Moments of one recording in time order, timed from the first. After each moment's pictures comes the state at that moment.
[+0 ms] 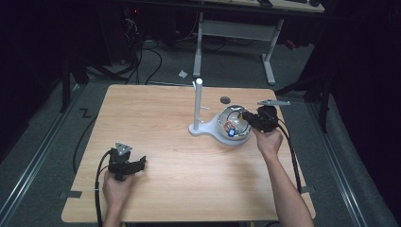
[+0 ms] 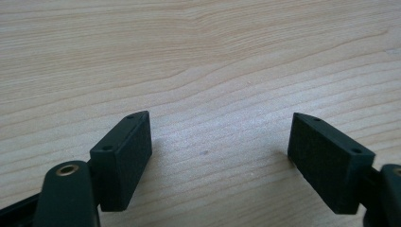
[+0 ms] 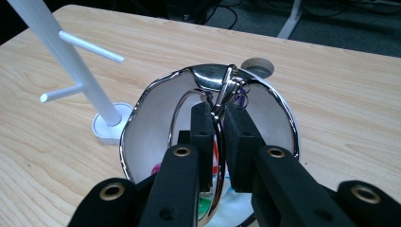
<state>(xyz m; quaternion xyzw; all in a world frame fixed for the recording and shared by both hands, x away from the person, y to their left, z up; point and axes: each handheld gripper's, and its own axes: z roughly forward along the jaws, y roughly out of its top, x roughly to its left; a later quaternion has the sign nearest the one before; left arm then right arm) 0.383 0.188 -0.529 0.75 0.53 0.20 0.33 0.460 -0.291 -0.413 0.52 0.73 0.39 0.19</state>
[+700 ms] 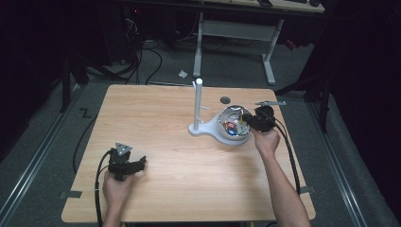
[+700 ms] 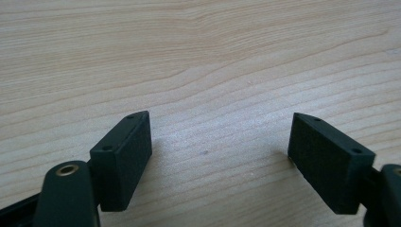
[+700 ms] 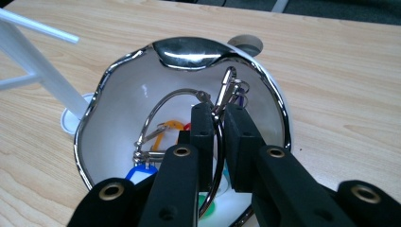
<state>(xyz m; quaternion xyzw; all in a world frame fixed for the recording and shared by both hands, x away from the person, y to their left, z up) 0.383 0.188 -0.529 0.75 0.53 0.20 0.33 0.476 -0.295 -0.436 0.56 0.73 0.36 0.18</state>
